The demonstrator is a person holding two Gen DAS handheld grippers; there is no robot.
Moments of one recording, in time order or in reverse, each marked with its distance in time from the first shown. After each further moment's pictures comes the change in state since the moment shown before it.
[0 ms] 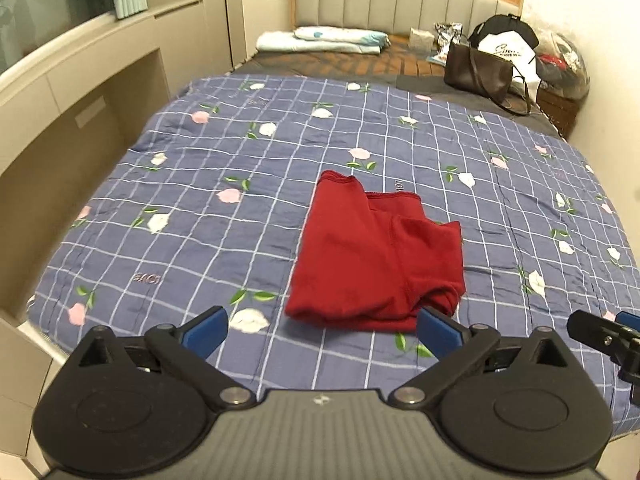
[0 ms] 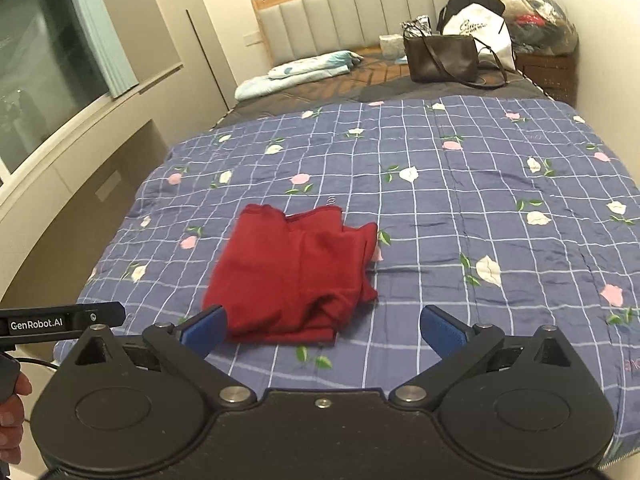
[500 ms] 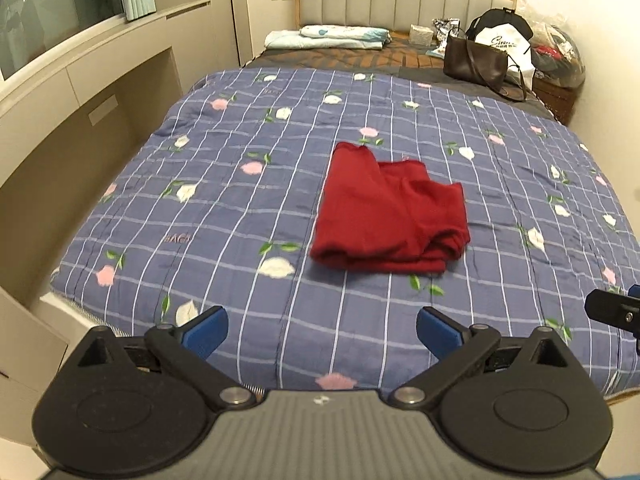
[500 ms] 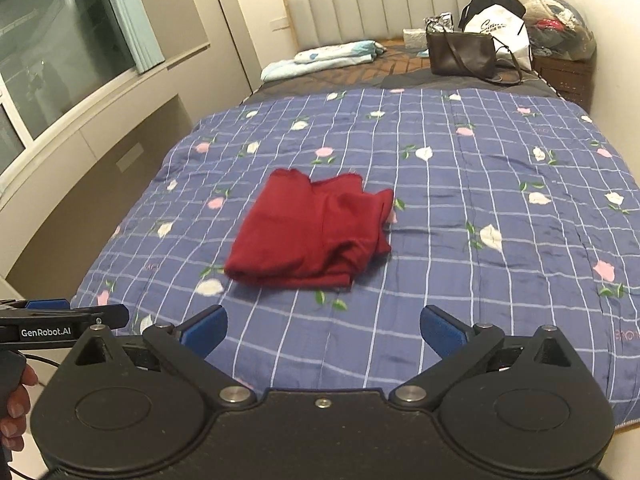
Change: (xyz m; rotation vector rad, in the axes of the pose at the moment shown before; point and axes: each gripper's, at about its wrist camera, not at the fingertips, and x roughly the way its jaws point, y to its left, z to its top) left arm -0.051 0.023 -0.075 0.019 0.008 0.016; right arm -0.052 0.018 -0.053 -0.067 0.046 0.031
